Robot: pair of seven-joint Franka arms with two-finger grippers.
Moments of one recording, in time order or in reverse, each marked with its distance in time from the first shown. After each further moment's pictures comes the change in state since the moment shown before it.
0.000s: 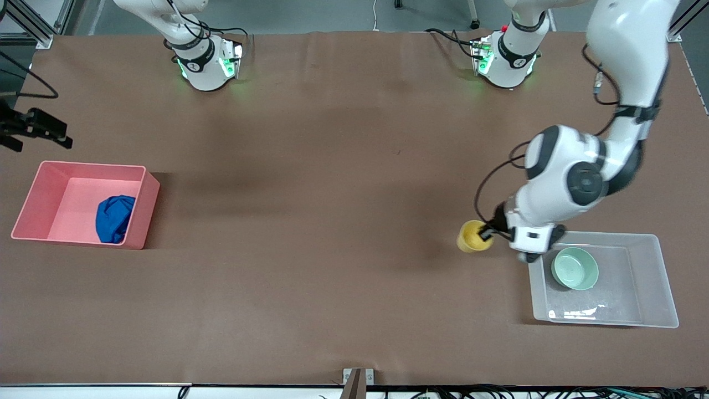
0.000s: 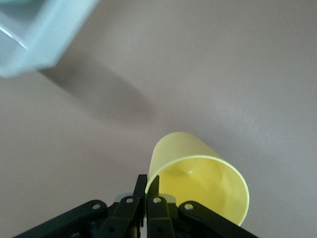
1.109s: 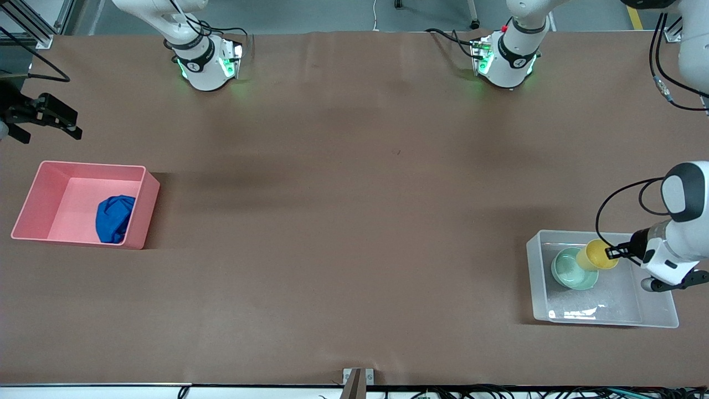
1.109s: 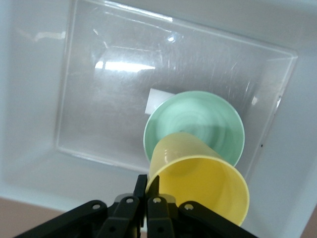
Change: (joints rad) left arm 0.351 0.251 0.010 0.224 0.203 -0.059 0.716; right arm 0.048 -0.010 -0.003 0.016 0.000 0.026 0.026
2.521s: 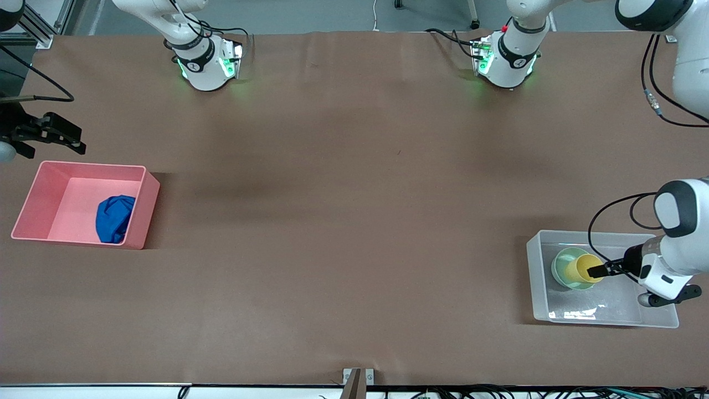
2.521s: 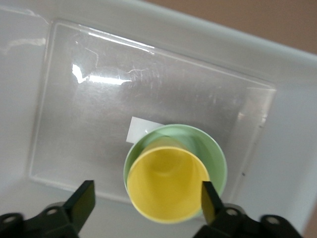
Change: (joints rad) left arm 0.014 0.051 -0.045 0.074 -0.015 0.026 -0.007; right arm 0.000 0.065 0.000 0.045 0.000 -0.008 0.000
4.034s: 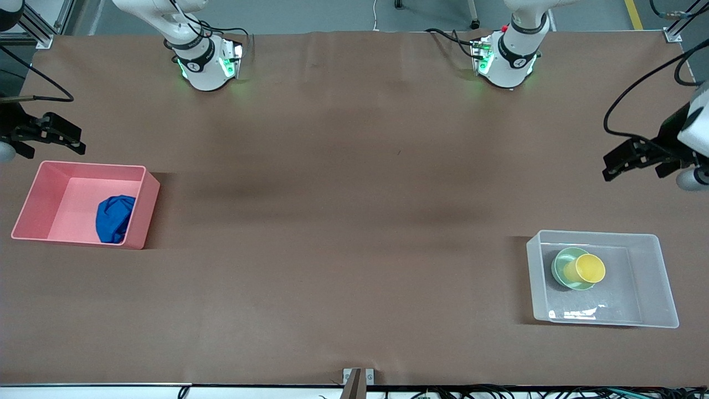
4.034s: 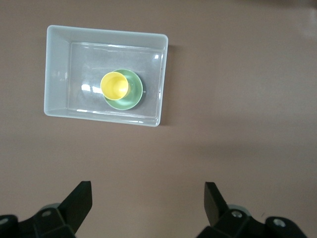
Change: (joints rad) left arm -0.355 -0.644 0.217 -0.059 -0.223 -0.456 0.069; right arm 0.000 0.001 0.000 0.002 0.000 -0.001 0.000
